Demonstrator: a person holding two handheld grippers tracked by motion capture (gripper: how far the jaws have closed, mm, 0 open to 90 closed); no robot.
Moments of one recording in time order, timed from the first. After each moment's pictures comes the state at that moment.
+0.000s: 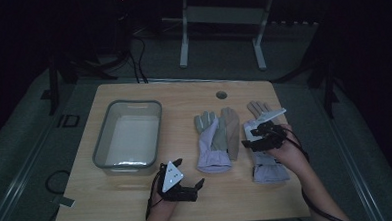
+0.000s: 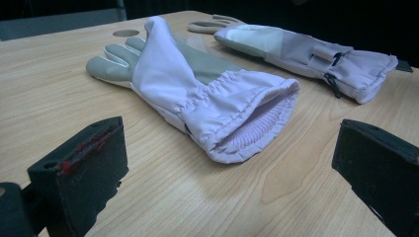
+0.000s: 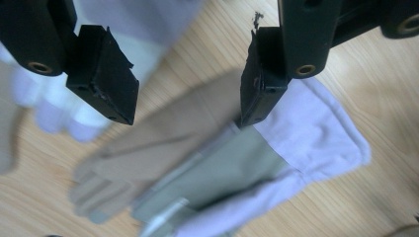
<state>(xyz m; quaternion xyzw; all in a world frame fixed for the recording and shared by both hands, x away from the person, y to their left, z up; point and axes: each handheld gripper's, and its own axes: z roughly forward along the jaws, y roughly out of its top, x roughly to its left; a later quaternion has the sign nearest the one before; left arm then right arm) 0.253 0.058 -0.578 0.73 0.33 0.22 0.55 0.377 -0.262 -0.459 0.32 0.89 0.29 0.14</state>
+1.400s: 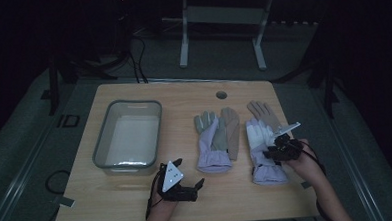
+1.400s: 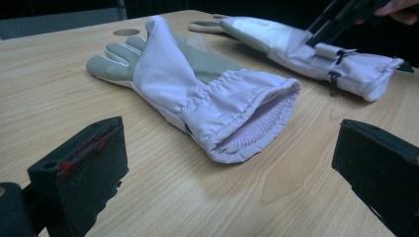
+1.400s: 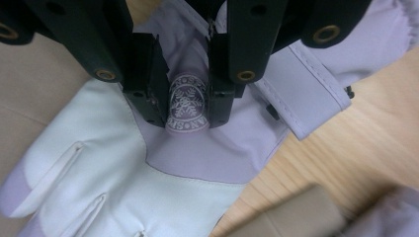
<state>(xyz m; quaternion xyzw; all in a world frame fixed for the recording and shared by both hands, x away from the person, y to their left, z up) 0.253 0.058 -0.578 0.73 0.33 0.22 0.55 0.372 -0.329 -0.511 0.37 0.89 0.23 0.13</state>
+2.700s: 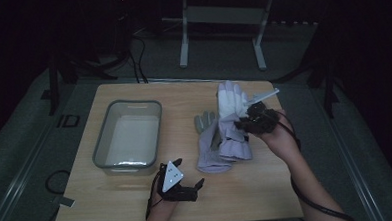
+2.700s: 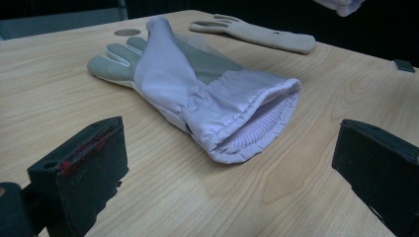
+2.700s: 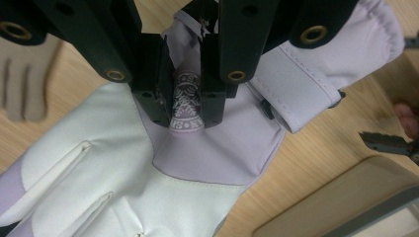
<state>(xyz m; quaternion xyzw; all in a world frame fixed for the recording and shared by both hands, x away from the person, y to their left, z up) 0.253 0.058 -0.578 0.73 0.33 0.22 0.55 0.378 -0.210 -0.394 0.34 0.88 0.30 0.16</state>
